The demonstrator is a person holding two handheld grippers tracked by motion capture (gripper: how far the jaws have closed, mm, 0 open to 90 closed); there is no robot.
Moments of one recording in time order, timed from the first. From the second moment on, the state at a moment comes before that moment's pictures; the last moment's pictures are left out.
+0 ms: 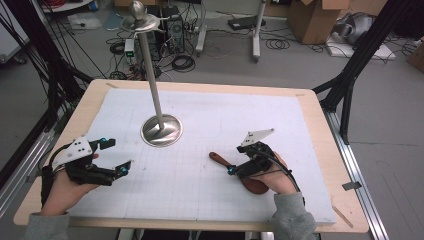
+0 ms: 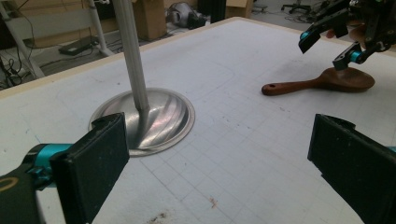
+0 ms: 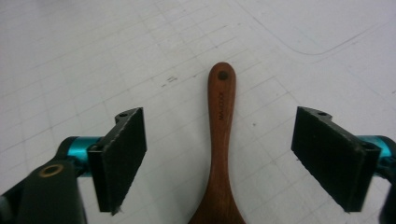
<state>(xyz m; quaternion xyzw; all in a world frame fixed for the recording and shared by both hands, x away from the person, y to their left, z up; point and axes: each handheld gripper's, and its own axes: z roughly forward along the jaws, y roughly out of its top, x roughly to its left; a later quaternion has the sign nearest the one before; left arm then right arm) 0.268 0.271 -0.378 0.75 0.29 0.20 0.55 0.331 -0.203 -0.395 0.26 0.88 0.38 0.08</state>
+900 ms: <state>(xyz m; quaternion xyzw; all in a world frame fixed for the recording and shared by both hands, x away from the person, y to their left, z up) 0.270 0.269 -0.381 0.76 0.29 0.20 0.55 0.335 -0.202 -0.408 0.27 0.91 0.32 0.06</state>
